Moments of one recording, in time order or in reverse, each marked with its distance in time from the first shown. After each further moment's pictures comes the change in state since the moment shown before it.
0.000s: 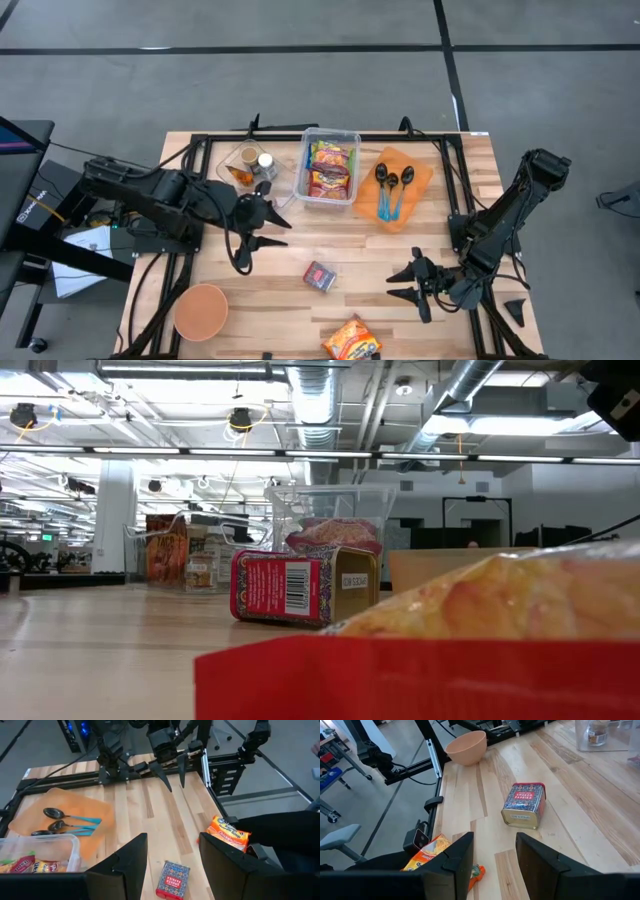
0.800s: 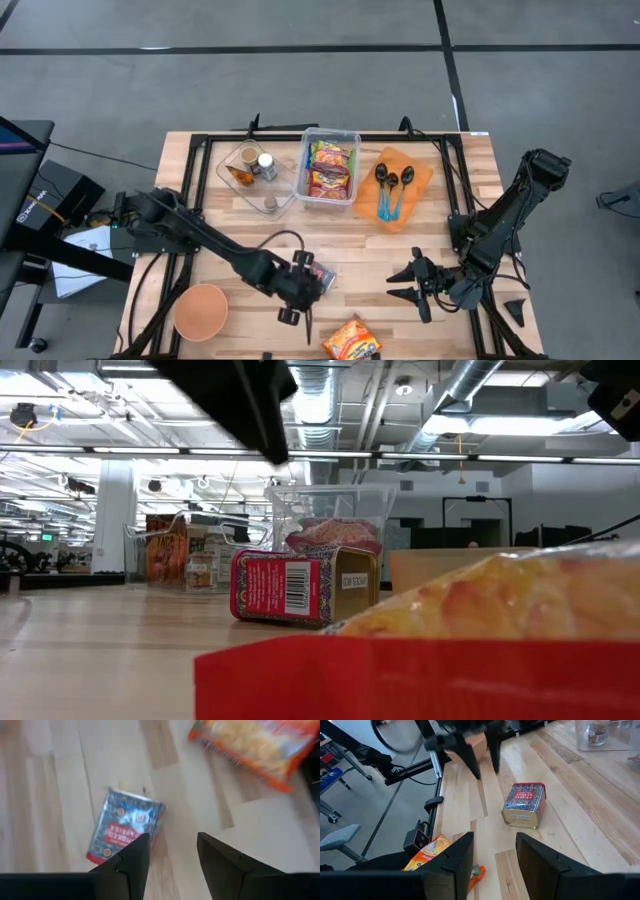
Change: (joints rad) left arm -0.179 0.613 0.000 0.035 -0.102 -0.138; right arm 0.000 0.000 0.000 0.000 0.000 0.002
